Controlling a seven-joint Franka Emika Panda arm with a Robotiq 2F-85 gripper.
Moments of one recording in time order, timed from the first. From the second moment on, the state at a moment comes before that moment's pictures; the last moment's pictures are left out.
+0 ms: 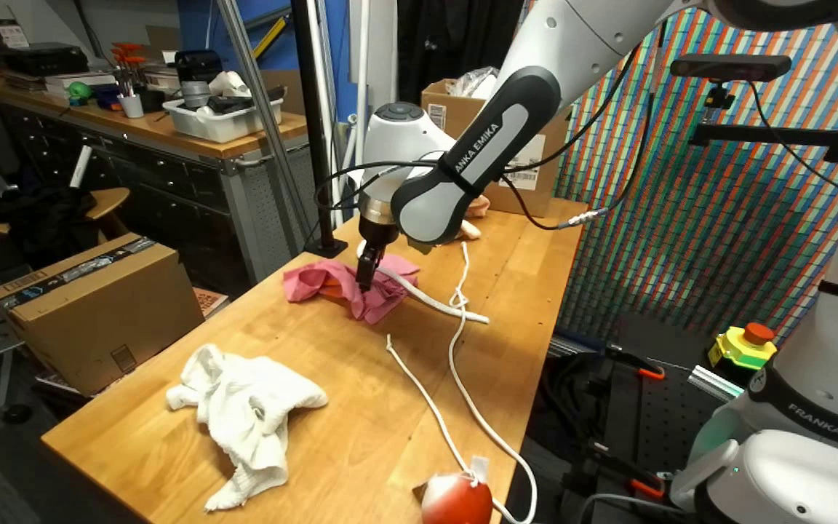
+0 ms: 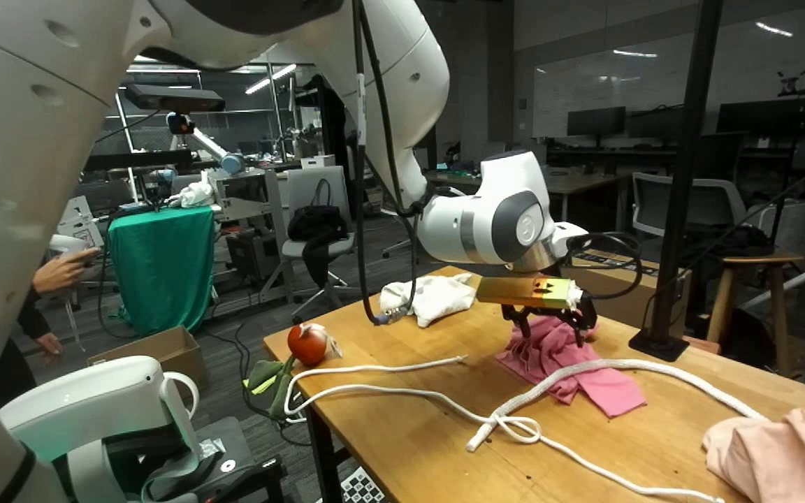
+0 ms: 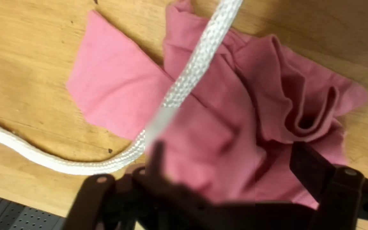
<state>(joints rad) 0.11 0.56 -0.07 -1.93 -0.23 2.76 -0.09</state>
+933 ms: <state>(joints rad) 0.10 0.60 -0.12 -1.87 -0.23 2.67 -0.05</state>
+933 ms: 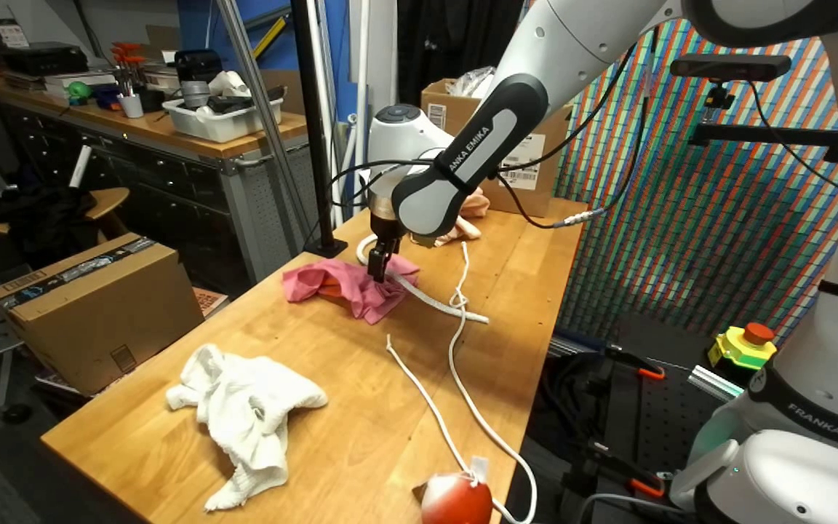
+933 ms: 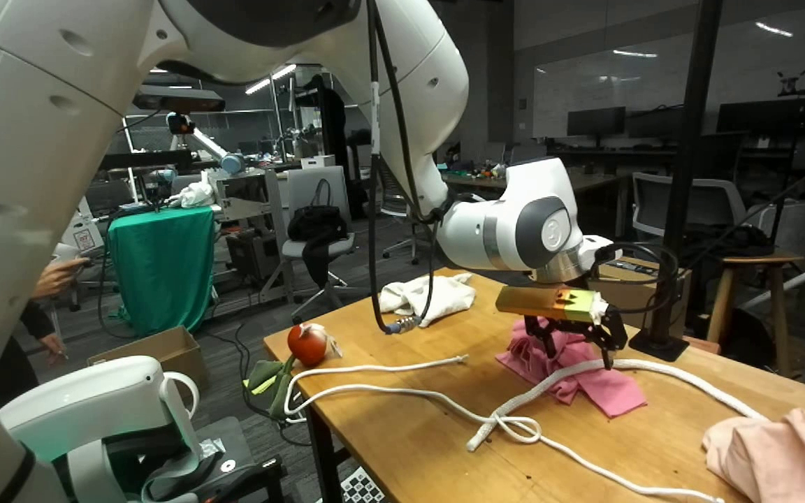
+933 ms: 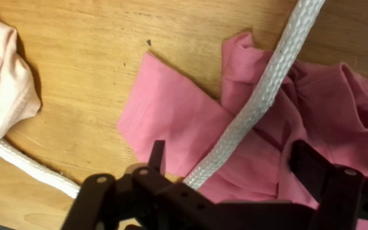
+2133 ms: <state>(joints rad) 0.09 0.63 -0.13 -1.84 -0.23 2.64 -0.04</state>
